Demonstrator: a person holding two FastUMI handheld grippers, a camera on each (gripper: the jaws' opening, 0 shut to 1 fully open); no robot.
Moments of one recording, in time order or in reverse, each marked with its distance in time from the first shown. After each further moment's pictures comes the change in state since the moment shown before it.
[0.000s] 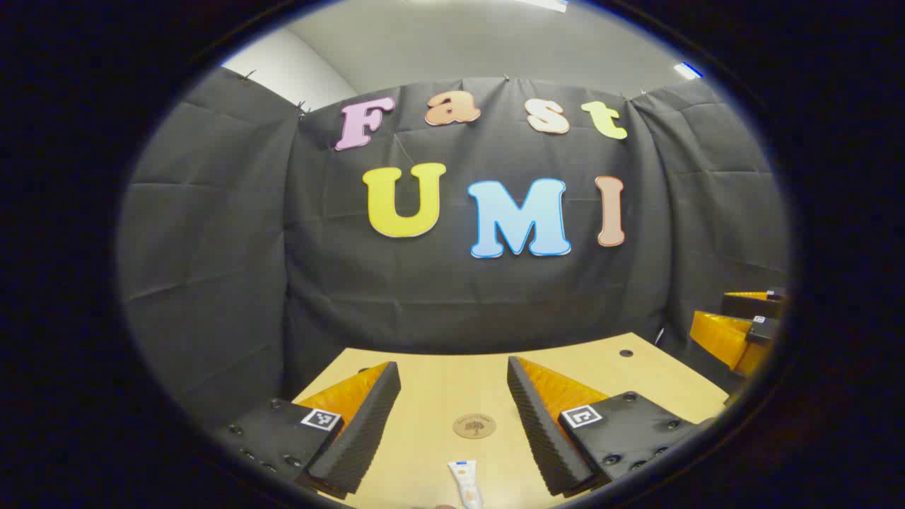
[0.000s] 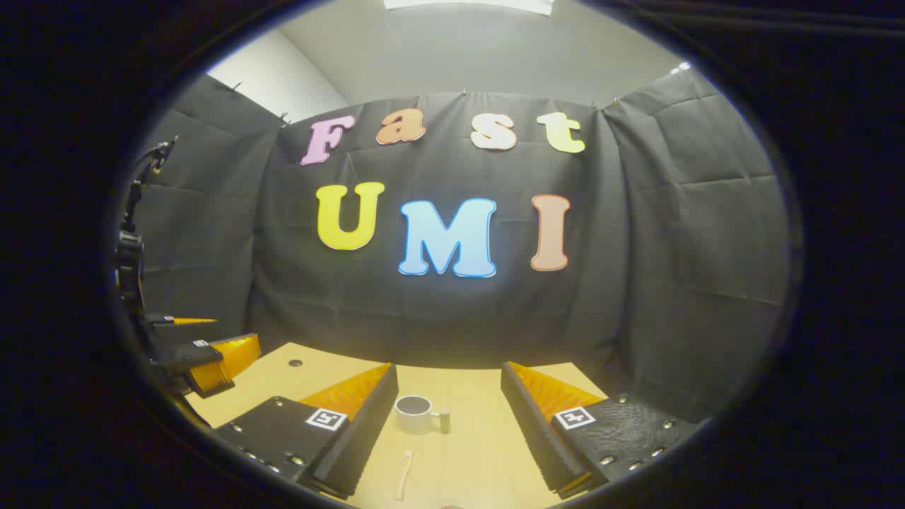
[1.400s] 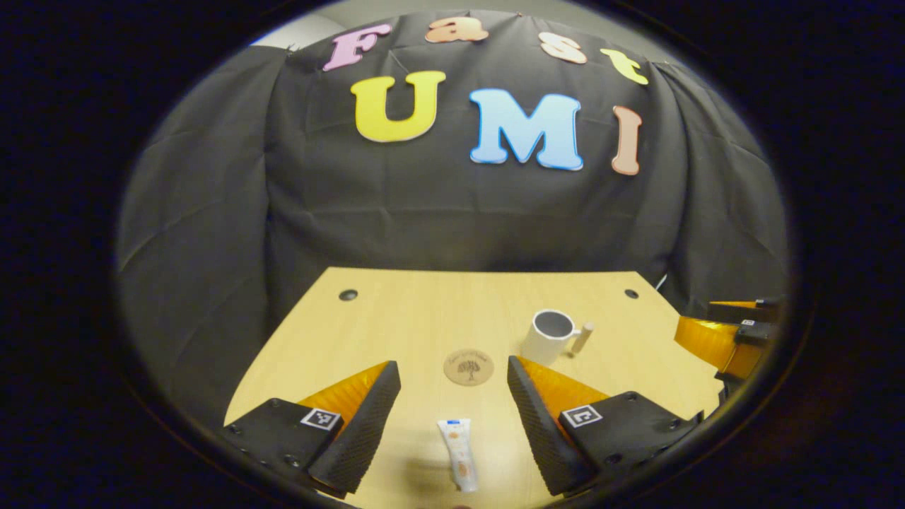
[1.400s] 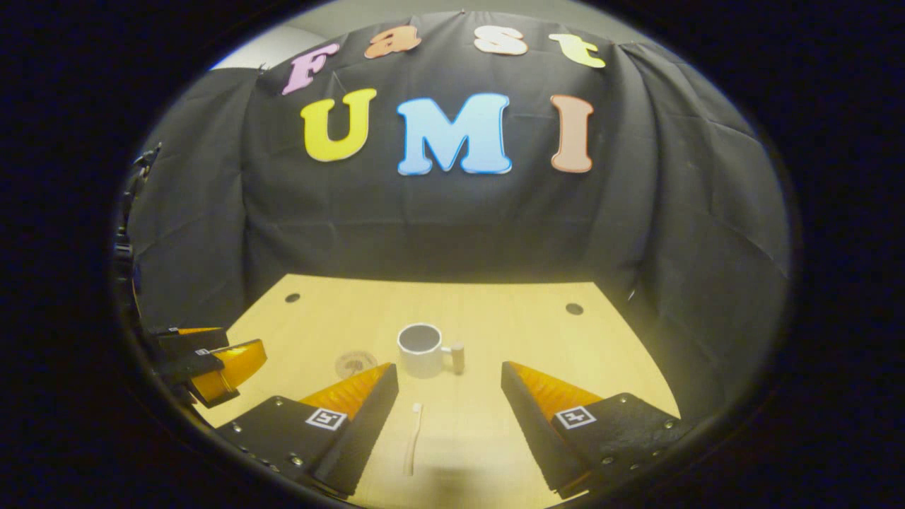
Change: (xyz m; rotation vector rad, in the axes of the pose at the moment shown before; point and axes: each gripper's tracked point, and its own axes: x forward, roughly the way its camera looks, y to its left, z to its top) left arm 0.078 0.002 -0.153 -0.047 0.429 -0.027; right arm 0.065 0.017 -0.125 0.005 0.476 0.043
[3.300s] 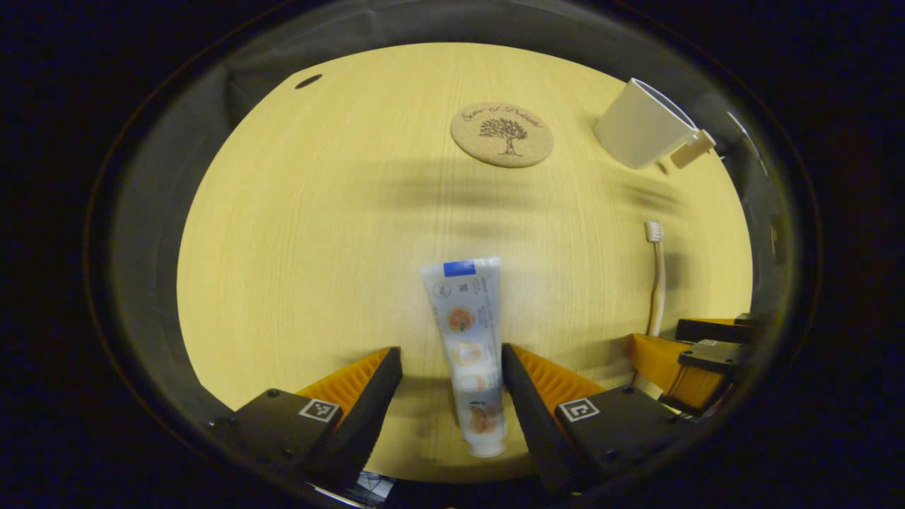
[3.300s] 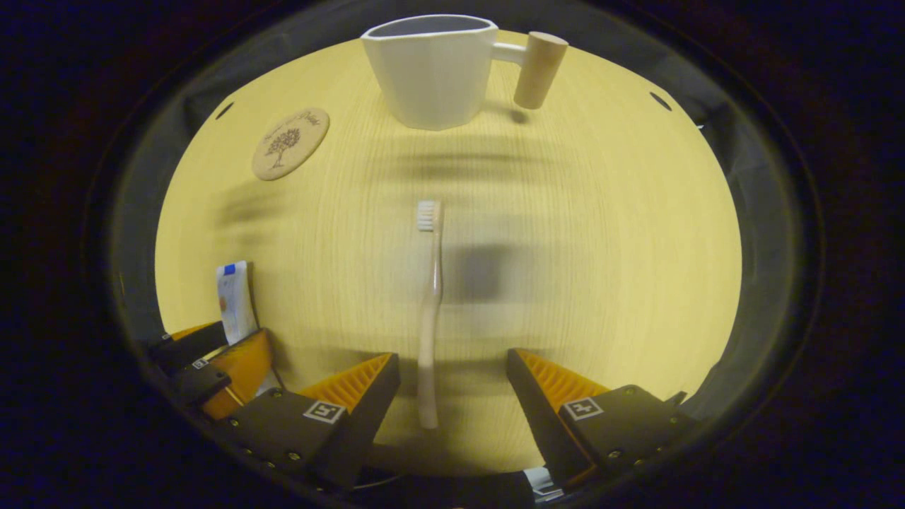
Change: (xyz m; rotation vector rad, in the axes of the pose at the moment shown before) left arm 0.080 0.026 -0.239 -0.059 0.843 0.090; right arm 0.095 0.041 -0.226 0.040 0.999 0.005
